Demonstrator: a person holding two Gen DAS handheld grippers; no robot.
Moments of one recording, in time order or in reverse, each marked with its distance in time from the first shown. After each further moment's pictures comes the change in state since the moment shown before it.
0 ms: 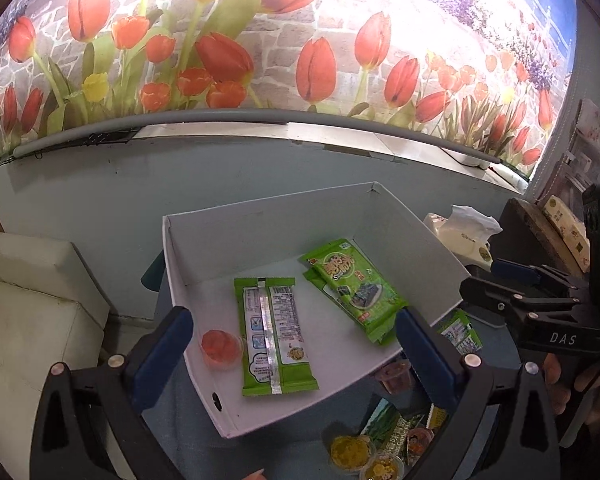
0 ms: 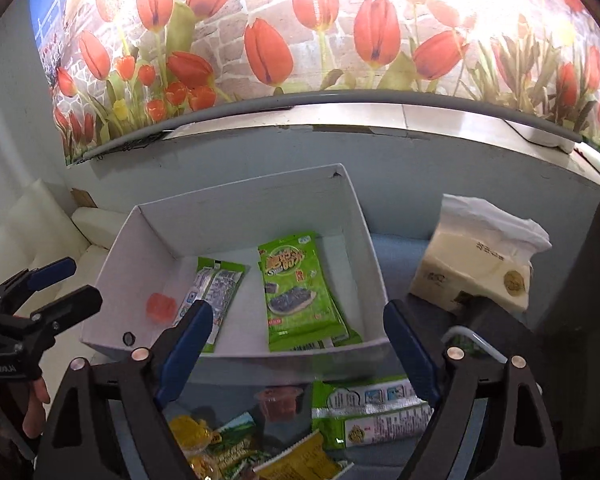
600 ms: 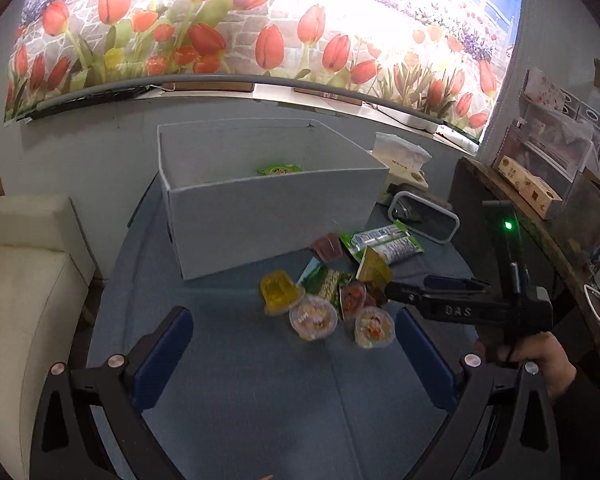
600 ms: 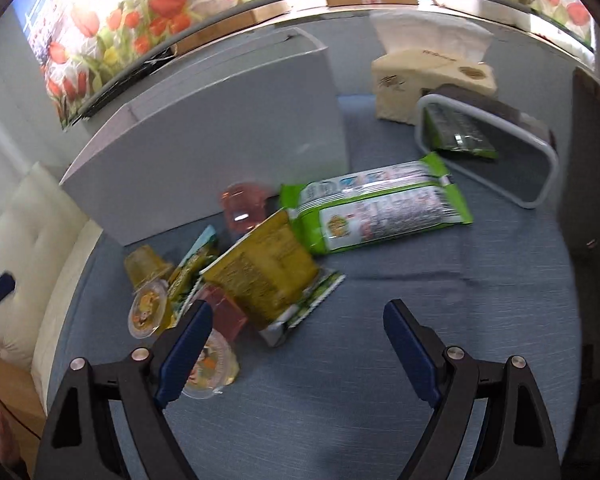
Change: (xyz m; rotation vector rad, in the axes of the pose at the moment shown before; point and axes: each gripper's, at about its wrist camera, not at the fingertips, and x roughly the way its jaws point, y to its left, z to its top) left arm -0.092 -0.054 -0.164 0.001 -0.020 -0.062; right arm 0.003 -0.025 -0.155 0.104 0.123 0.042
